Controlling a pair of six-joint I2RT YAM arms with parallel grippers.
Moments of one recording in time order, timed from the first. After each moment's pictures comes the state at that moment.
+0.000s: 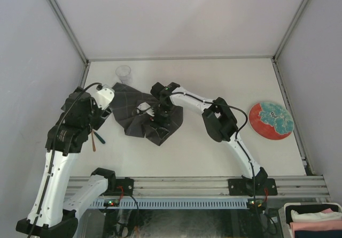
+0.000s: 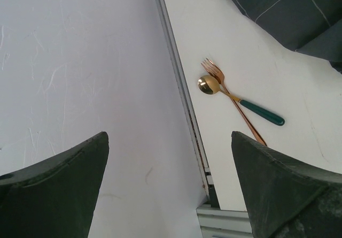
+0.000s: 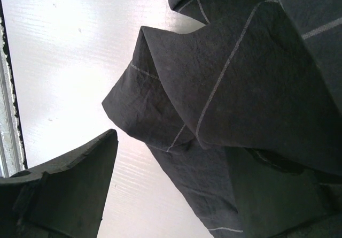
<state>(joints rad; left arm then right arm) -0.22 0.80 1.17 -0.96 -0.43 0.64 0.81 2.40 2.05 -1.11 -0.68 -0.72</state>
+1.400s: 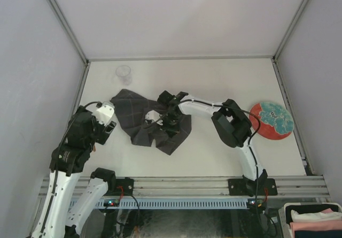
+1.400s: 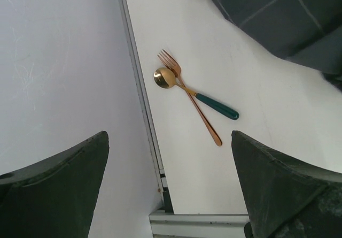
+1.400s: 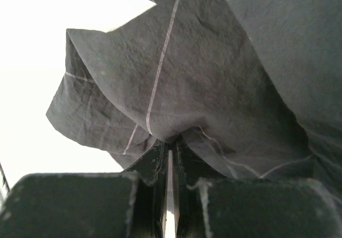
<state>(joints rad) -0.22 0.59 0.92 -0.93 -0.34 0.50 0.83 2.20 1.69 -0.86 -0.53 -0.69</state>
